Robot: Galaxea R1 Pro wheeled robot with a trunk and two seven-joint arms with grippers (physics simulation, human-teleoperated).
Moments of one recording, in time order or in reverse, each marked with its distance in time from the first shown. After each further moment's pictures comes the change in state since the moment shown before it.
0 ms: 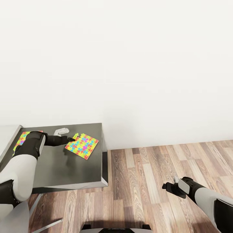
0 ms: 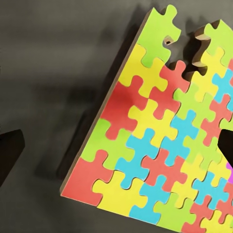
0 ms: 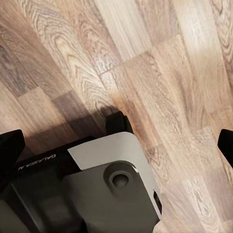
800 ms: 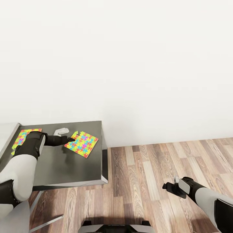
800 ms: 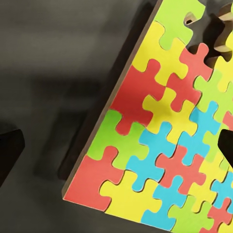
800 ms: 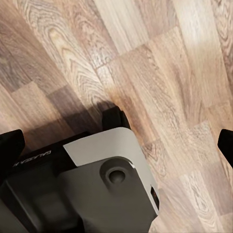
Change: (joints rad) left arm 0.000 0.000 0.002 0.000 0.000 0.000 0.000; right arm 0.000 -0.003 0.000 0.000 0.000 0.000 0.000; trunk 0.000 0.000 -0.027
